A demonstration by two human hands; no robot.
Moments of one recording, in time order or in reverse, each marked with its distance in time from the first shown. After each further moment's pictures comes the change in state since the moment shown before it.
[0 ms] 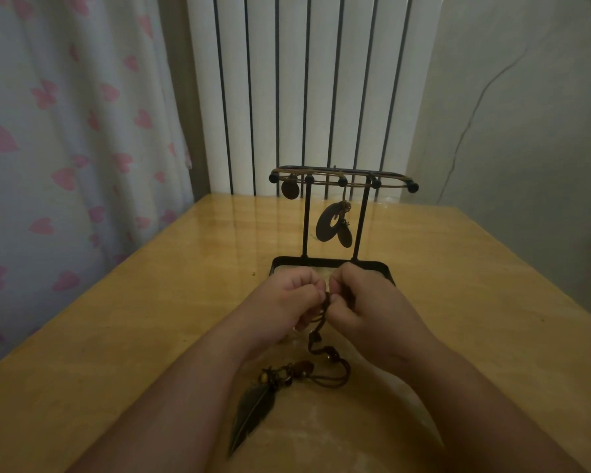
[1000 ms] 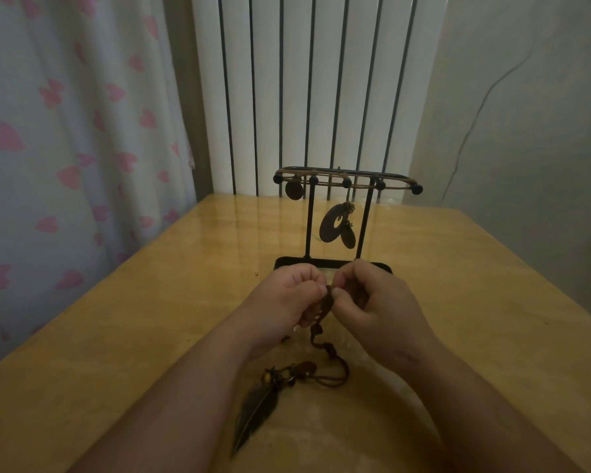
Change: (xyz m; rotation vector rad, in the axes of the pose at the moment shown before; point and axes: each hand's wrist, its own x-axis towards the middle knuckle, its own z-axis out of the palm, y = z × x) left_hand 0.002 -0.002 -0.001 -0.080 0.033 -0.007; right_hand -0.001 0.001 0.003 0.153 0.126 0.017
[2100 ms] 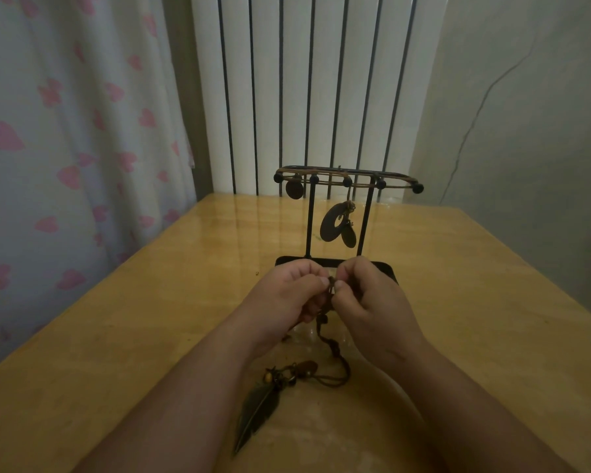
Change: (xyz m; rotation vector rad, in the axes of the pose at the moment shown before) left_hand 0.003 0.000 0.001 -0.054 0.022 -0.001; right_hand 0.001 0.002 0.011 0.046 0.029 0.028
